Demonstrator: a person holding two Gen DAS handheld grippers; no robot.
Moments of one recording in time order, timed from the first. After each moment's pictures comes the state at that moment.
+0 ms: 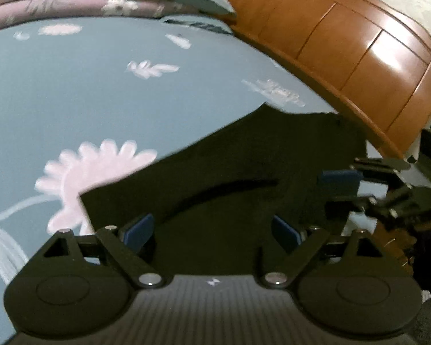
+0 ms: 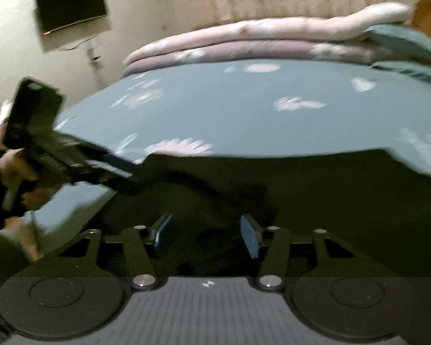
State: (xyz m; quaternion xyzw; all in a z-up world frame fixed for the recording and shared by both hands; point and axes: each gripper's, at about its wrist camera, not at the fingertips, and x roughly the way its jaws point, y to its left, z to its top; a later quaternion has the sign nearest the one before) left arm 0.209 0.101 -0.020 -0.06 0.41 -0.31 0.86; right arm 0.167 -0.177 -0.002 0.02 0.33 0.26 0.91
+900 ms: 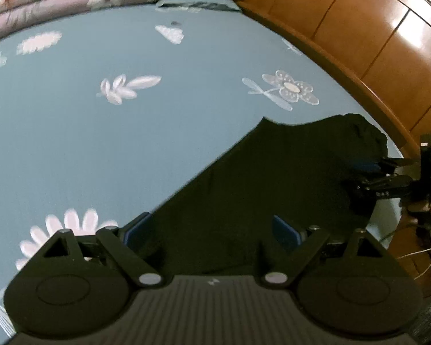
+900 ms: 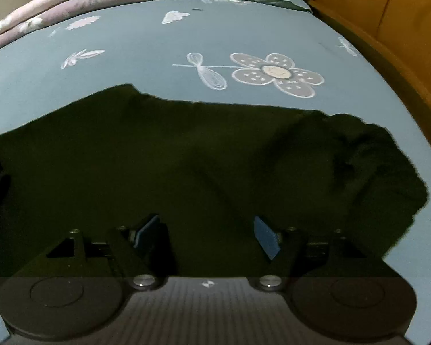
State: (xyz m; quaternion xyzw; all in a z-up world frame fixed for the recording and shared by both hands) left arm 0.287 0.003 0.033 0.01 0.47 -0.27 0.84; right arm 0.225 -0.364 -0.030 0.00 0.46 0.00 0.89
